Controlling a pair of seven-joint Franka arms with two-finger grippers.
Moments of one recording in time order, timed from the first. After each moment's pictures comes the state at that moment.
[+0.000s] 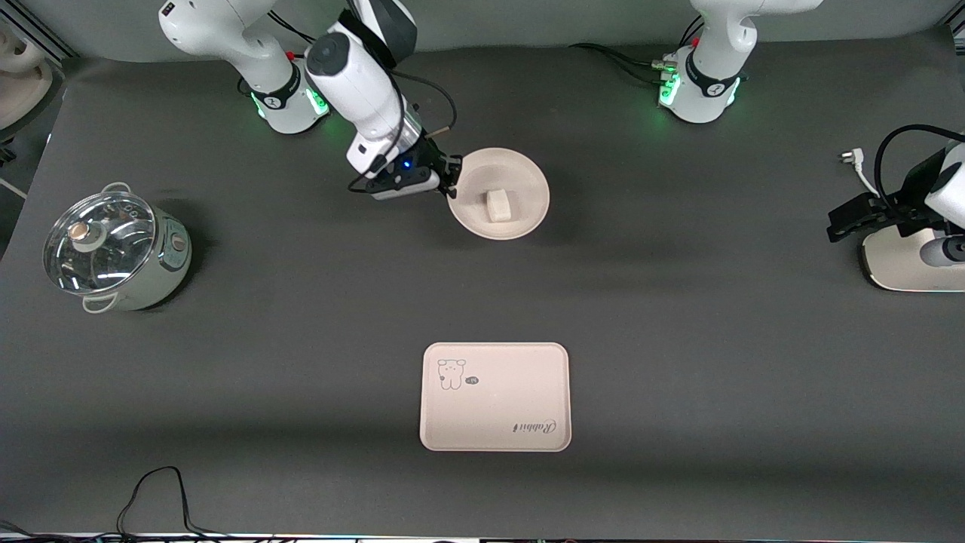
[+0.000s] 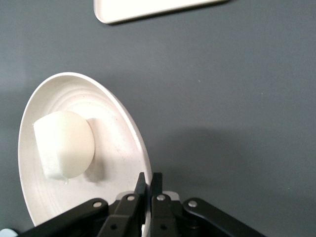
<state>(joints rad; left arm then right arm) -0.05 0.06 0.03 -1.55 0.00 1.58 -0.08 0.78 -0.02 0.03 -2.31 0.34 2.60 0.59</state>
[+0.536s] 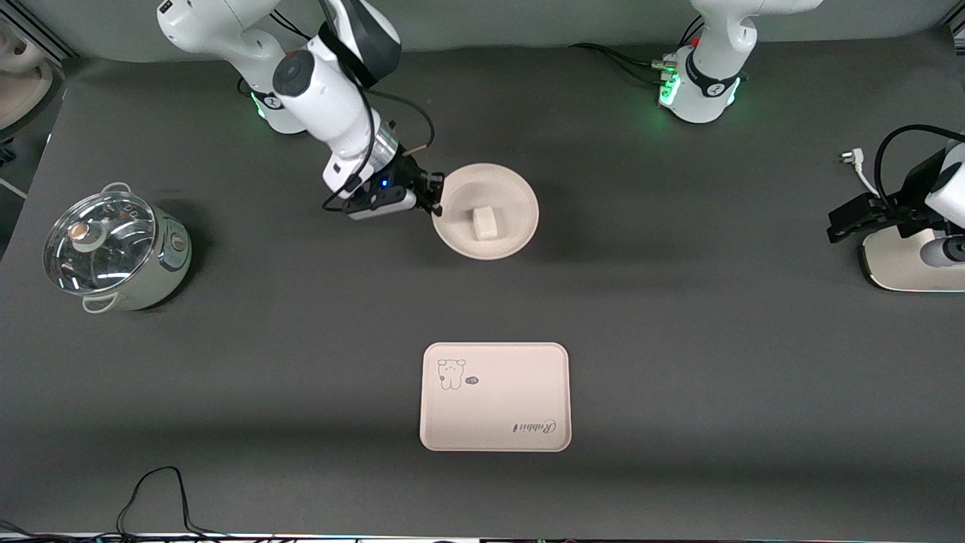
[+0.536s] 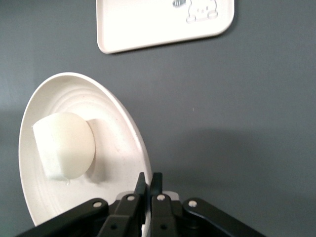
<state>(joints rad) -0.05 0.06 0.03 -1.55 0.00 1.59 -0.08 0.67 0.04 0.03 -2.23 0.43 2.60 0.44</state>
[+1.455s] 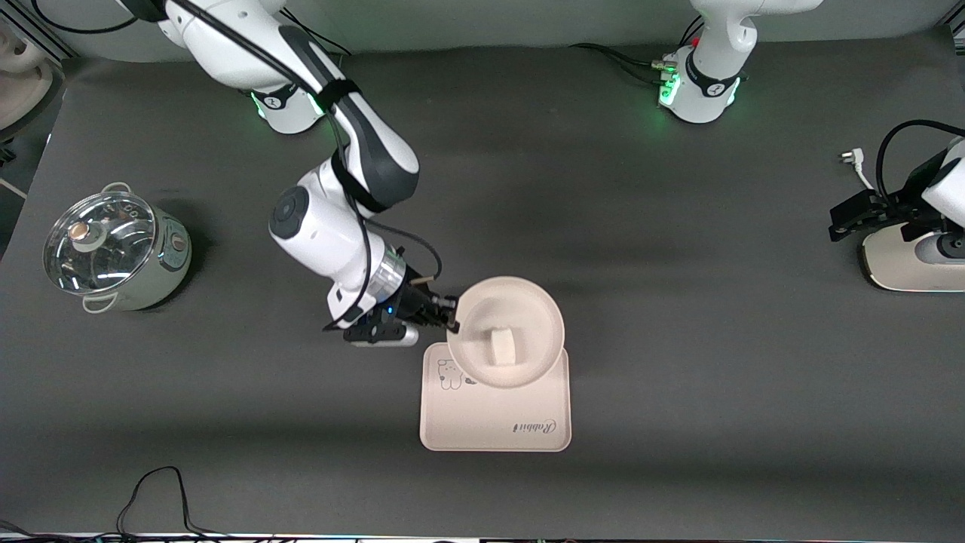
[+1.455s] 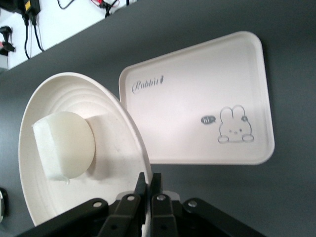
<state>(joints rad) -0.05 0.06 0.03 -1.55 0.01 1.60 0.00 0.51 0.57 0.03 -1.55 0.48 2.53 0.38</state>
